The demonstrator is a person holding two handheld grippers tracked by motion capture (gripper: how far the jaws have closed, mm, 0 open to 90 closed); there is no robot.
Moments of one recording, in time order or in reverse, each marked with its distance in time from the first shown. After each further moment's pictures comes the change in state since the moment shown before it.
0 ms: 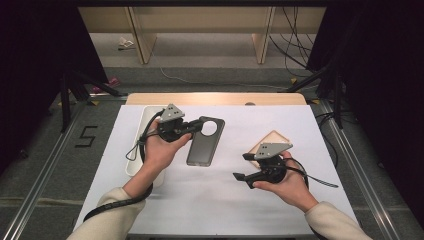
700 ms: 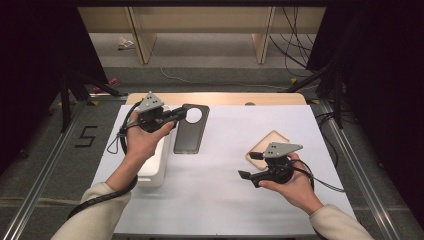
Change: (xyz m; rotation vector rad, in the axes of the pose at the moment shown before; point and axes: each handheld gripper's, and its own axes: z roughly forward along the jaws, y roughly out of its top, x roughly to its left) left arm 0.036 0.016 -0.032 -0.088 0.046 -0.002; right arm -0.005 -0.009 -0.012 -0.048 -0.024 0.057
